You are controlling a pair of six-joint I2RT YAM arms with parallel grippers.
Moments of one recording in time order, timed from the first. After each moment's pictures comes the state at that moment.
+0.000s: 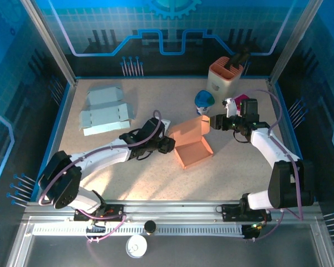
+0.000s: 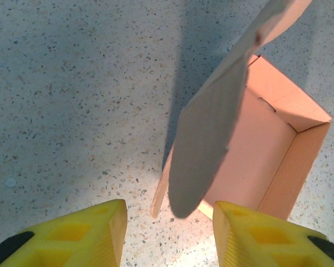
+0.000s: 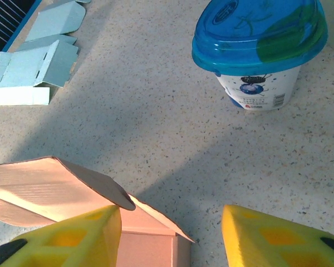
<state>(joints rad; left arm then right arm) -0.72 1.48 0.94 -0.29 0.02 -0.40 0.05 1.39 0.89 -0.24 -0.55 0.05</state>
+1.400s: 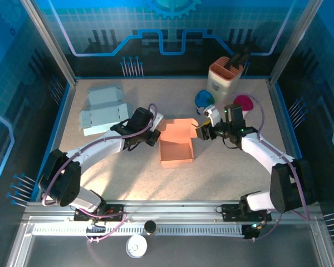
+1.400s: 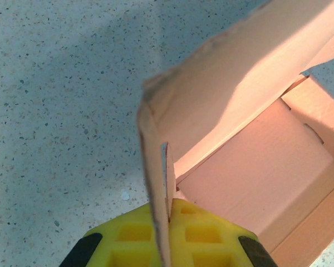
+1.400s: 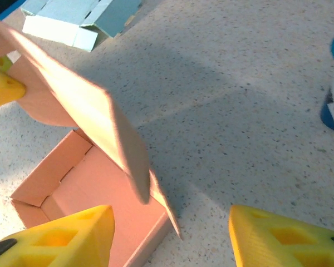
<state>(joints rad) -0.54 1.48 0.99 -0.39 0.04 -0.03 0.25 1.38 0.82 -0.17 -0.52 -0.15</state>
